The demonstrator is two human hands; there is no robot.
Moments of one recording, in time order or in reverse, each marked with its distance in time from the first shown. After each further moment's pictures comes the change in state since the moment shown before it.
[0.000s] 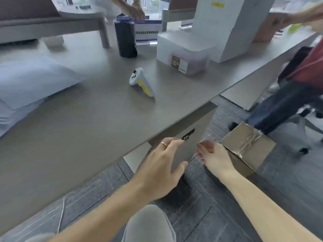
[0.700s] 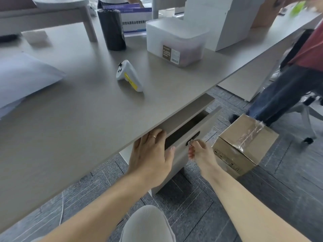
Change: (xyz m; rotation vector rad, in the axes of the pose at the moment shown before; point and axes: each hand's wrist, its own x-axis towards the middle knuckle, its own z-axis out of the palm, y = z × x) left_hand 0.042 -0.014 0.024 0.355 0.009 -0.163; right_hand 0.031 0.031 0.037 0.448 -0.017 0.263
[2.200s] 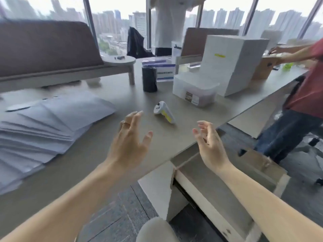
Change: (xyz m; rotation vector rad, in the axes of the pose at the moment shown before) left_hand -0.054 -0.089 -0.164 -0.233 0.389 -0.063; right_hand -0.113 -0.133 0.037 -0.364 -0.023 -0.740
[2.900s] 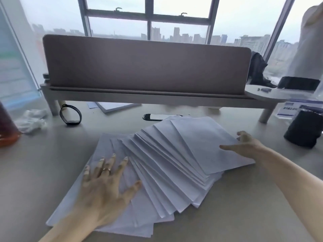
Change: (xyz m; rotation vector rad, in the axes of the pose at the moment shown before) left_hand -0.096 -0.298 -0.188 0.561 -0.066 -0.769; right_hand 0.222 -0.165 0.341 -0.496 -0.595 0.031
